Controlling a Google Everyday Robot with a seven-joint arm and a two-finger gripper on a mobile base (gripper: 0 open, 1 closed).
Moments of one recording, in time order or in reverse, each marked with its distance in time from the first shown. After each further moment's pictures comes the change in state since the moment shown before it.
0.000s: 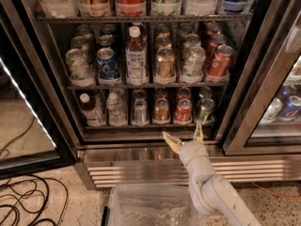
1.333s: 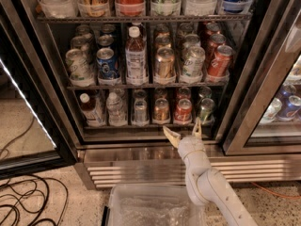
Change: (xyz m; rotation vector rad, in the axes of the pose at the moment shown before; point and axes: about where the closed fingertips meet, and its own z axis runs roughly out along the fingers) arm 0.012 -0.012 0.029 0.051 -0.007 0.017
